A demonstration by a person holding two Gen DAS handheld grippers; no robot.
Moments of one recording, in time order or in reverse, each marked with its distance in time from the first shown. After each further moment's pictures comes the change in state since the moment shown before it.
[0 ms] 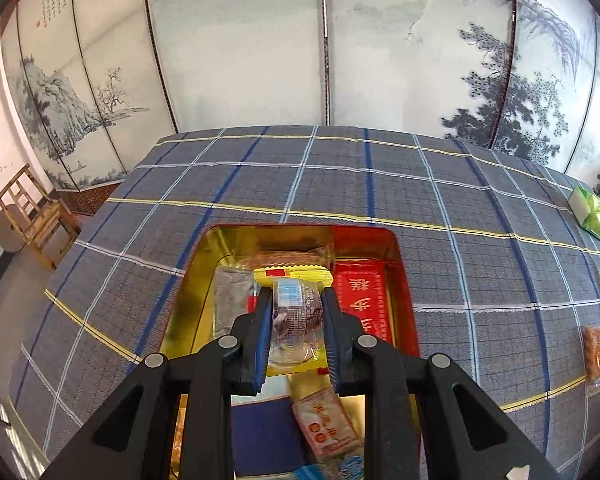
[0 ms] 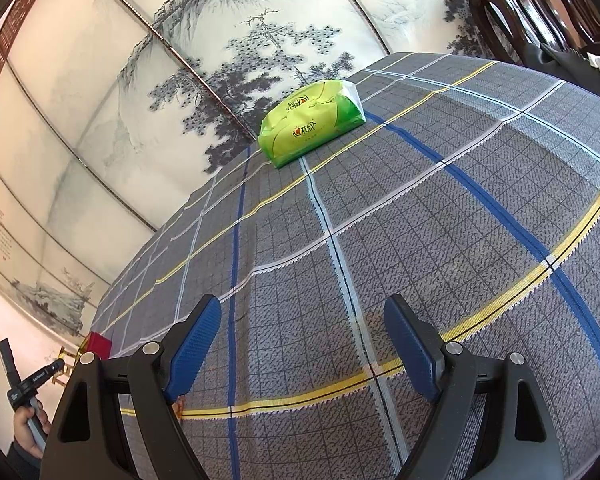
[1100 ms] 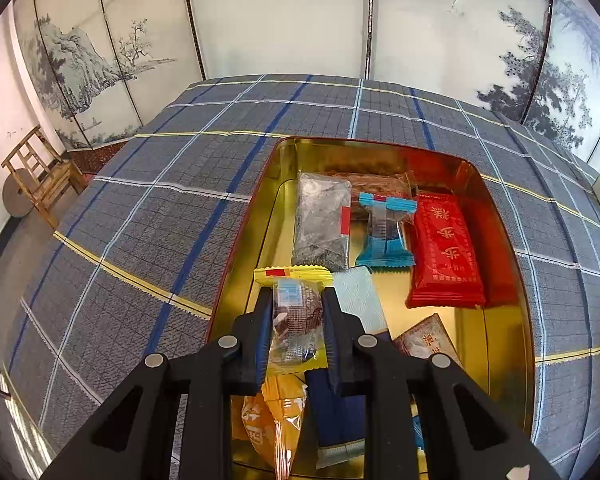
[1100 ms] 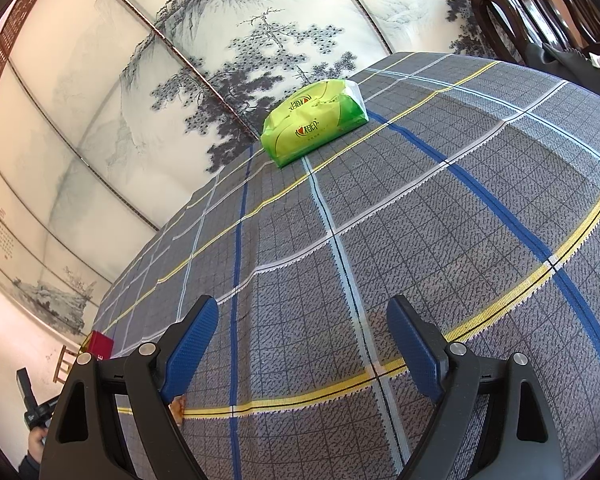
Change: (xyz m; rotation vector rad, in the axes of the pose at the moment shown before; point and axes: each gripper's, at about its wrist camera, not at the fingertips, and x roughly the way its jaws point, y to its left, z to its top) left arm 0.022 0.058 -0.050 -0.056 0.108 0.032; right arm -0.001 0.006 -0.002 -0.002 0.000 0.000
